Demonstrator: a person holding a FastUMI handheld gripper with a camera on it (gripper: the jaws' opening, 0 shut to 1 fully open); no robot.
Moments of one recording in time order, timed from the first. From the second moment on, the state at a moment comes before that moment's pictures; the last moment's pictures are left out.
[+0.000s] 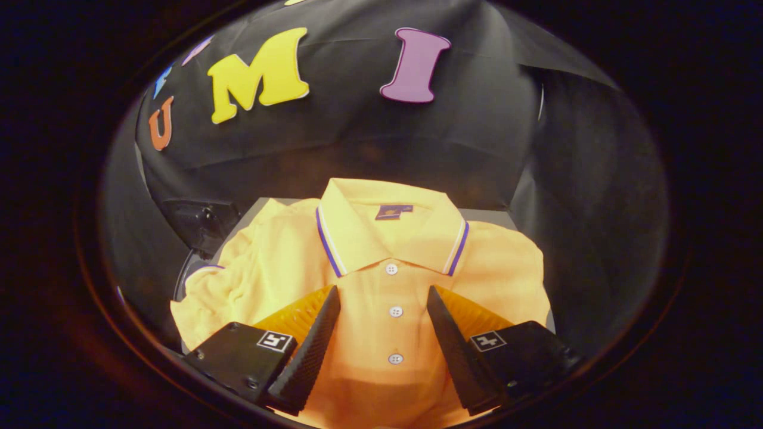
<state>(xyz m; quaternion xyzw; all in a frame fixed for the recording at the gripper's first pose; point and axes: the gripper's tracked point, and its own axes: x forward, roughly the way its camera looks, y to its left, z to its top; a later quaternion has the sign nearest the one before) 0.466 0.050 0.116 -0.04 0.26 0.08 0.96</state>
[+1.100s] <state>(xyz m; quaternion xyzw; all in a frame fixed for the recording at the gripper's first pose) 0.334 0.112 0.167 0.11 0.23 0.14 0.96</state>
